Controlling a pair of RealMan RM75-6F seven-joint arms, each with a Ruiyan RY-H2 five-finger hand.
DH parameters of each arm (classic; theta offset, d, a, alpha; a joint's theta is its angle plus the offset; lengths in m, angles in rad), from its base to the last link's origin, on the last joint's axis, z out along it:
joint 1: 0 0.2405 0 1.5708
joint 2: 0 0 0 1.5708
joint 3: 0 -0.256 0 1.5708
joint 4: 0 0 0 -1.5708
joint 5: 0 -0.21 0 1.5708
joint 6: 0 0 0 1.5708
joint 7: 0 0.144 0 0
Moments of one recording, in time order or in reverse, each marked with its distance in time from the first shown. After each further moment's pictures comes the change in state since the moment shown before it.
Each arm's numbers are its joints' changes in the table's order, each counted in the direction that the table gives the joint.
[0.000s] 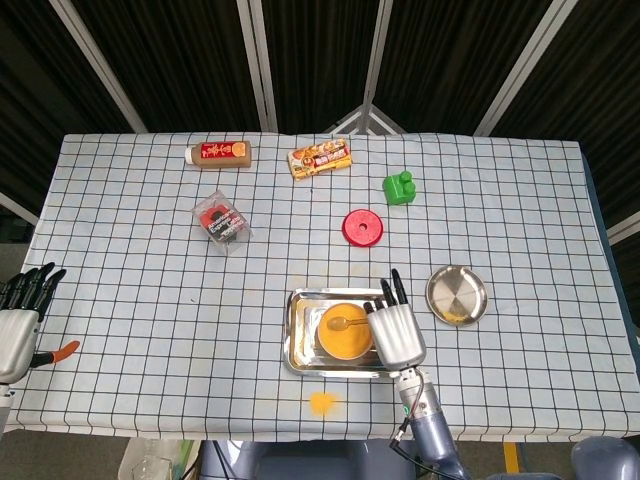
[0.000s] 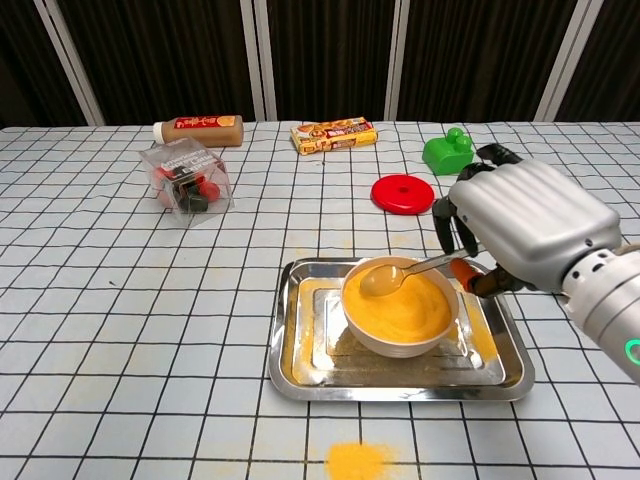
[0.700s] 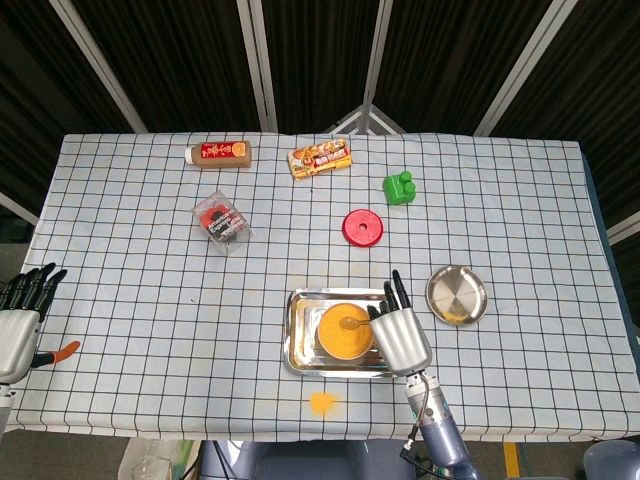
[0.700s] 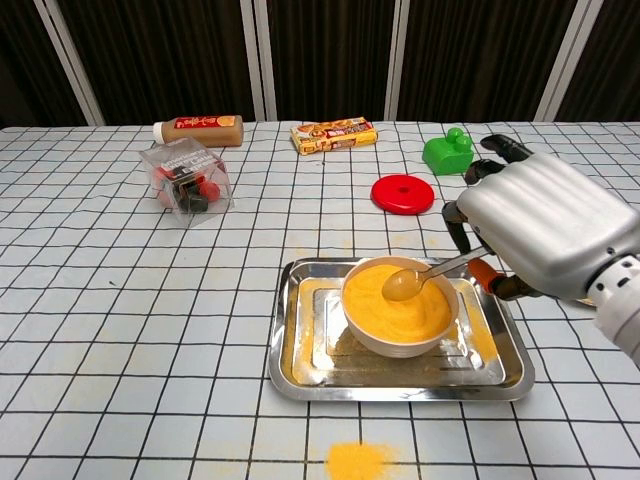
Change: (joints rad) left arm 0.000 0.001 -0.002 0.000 -0.003 -0.001 0.004; right arm -0.028 -0.045 0.045 0.004 0.103 -0.010 -0.087
